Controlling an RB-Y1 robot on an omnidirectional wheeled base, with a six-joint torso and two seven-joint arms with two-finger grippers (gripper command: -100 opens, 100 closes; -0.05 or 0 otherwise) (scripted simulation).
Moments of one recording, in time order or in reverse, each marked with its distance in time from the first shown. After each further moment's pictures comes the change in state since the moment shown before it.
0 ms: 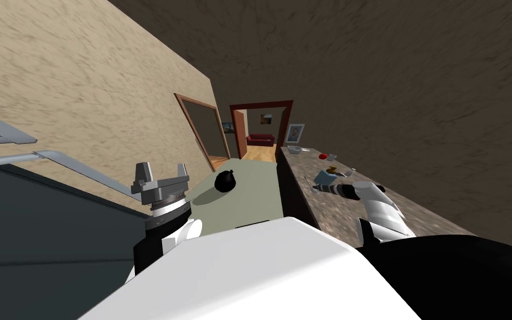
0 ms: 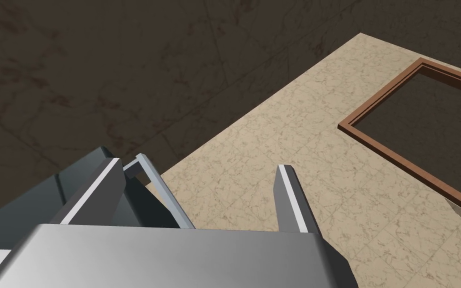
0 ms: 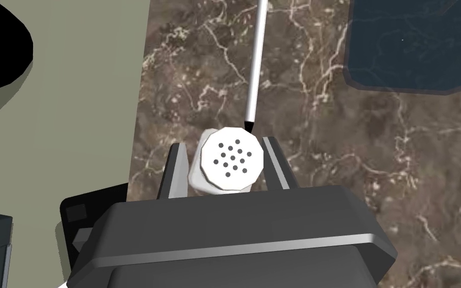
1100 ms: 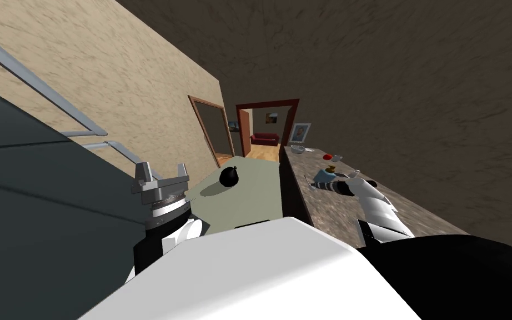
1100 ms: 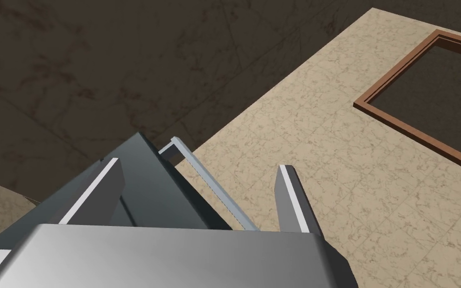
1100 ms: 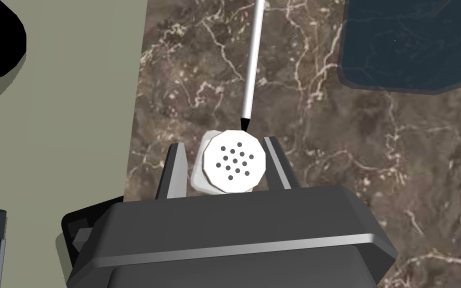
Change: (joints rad) left arm 0.000 0.000 0.000 0.000 0.000 0.000 0.000; right arm 0.010 -0.006 0.092 -0.083 0.010 -0.073 -0.167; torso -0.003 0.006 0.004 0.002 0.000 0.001
